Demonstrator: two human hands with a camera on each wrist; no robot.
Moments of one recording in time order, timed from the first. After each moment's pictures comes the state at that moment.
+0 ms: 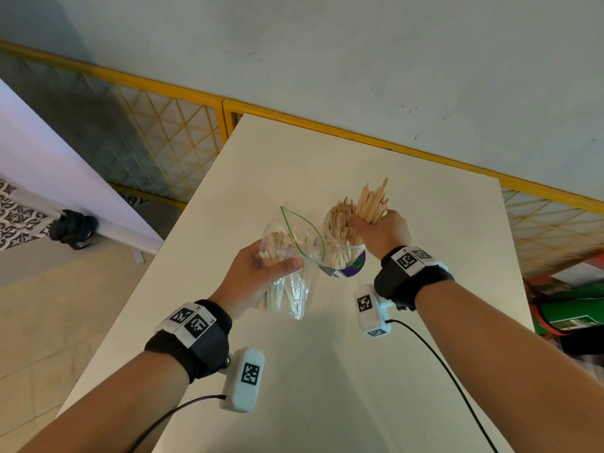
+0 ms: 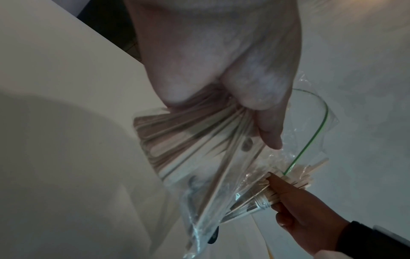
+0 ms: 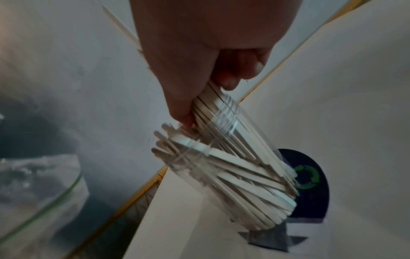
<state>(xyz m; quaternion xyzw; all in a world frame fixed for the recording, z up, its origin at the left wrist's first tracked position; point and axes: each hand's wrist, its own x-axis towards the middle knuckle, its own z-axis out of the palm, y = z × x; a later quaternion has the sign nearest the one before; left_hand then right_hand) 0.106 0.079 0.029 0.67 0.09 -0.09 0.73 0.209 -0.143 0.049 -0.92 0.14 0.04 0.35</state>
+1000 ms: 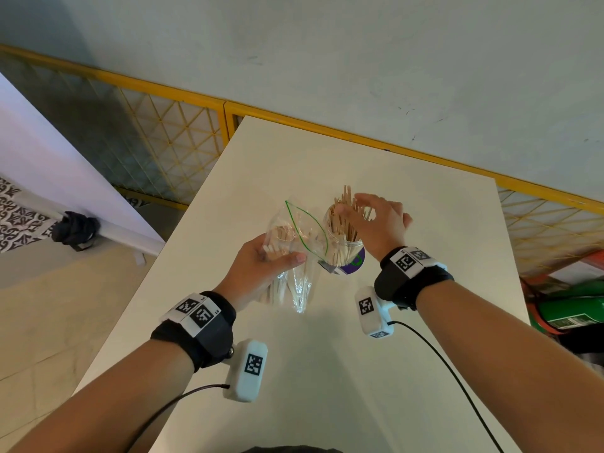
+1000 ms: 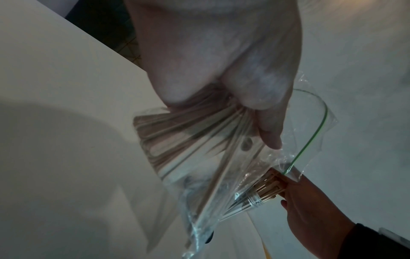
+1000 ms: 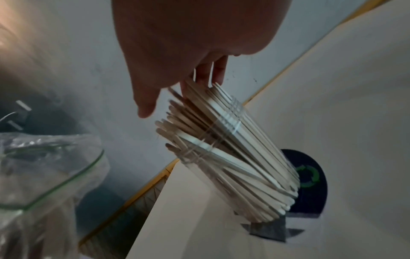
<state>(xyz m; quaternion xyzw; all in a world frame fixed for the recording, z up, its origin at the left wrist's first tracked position) 0.106 0.079 0.035 0.68 0.07 -0.09 0.72 0.193 -0.136 0.062 -0.94 0.05 0.00 0.34</state>
